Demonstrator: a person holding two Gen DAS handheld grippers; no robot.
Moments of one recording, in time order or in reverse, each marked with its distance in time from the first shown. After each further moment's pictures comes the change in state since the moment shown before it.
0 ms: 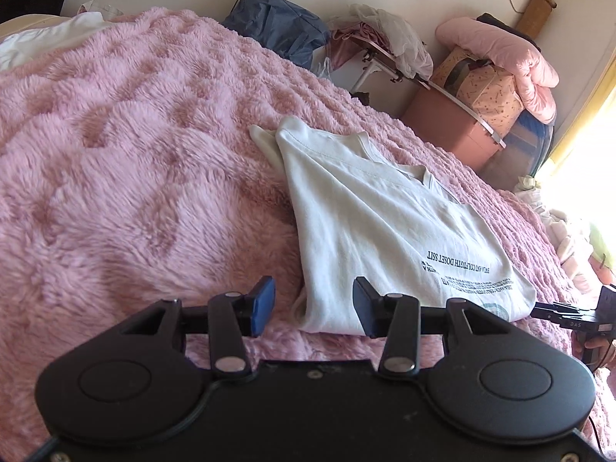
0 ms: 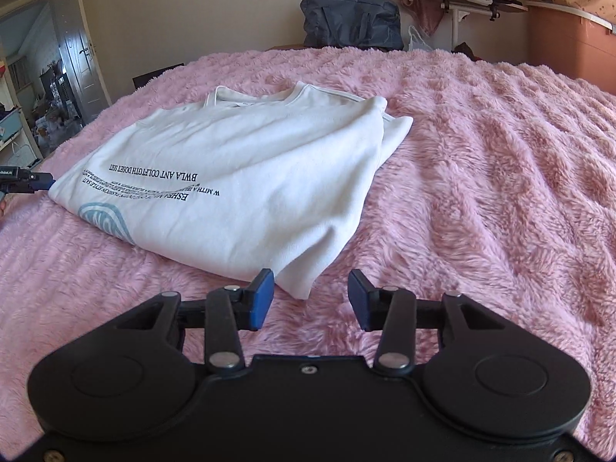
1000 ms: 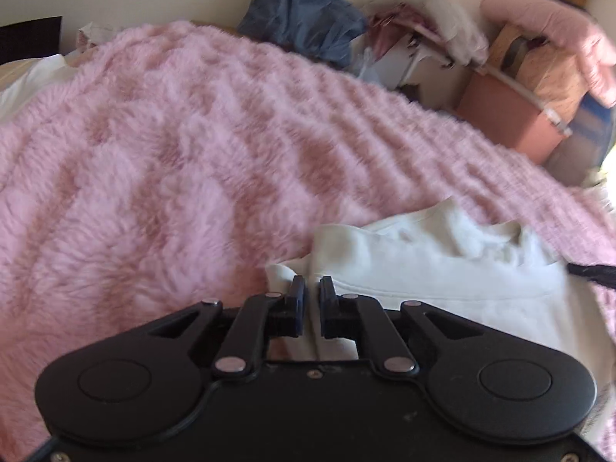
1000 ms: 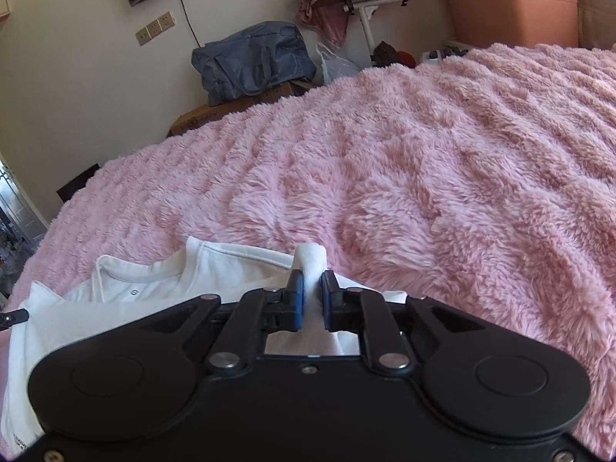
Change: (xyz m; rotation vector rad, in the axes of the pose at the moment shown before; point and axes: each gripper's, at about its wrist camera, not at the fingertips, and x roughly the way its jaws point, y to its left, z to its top) left arm 0.169 0.018 0.151 0.081 0.083 0.242; right arm 0.152 -0.064 0.162 0.362 -0.079 -0.151
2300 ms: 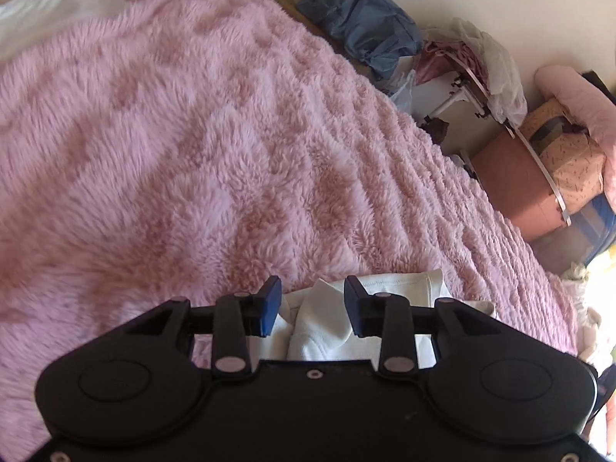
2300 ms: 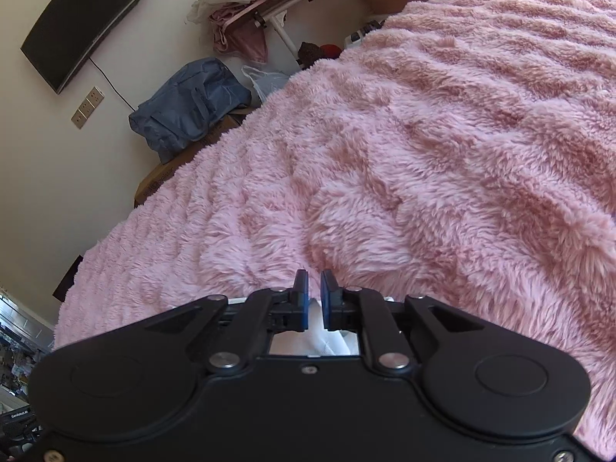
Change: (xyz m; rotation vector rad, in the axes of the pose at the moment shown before) left arm -0.017 0.025 0.043 -0.313 0.019 -0.120; right arm -0.005 -0.027 0.009 0.353 -0.081 -0.016
